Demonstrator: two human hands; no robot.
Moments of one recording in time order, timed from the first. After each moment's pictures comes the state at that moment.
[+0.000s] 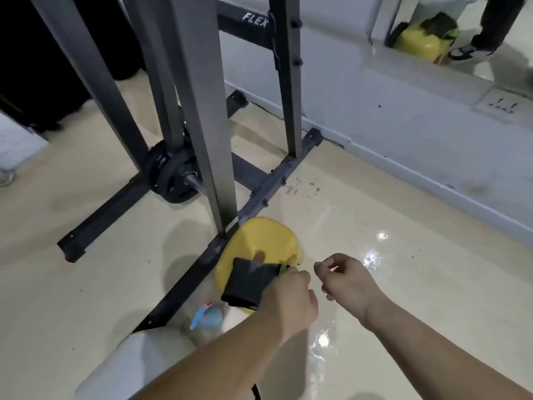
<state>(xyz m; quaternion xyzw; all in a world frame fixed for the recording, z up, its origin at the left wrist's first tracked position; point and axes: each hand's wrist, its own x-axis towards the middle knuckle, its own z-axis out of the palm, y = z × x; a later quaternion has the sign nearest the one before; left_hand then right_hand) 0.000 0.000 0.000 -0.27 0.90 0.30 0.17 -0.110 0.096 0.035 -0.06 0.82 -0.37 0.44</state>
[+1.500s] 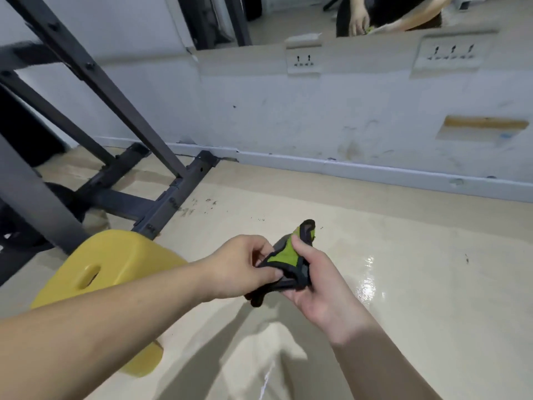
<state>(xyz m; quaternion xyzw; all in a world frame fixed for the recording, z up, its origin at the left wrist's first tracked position) -0.168 0.272 -0.125 -0.13 0.90 0.40 0.12 -0.227 0.425 -0.171 0.15 0.39 -0.79 0.44</state>
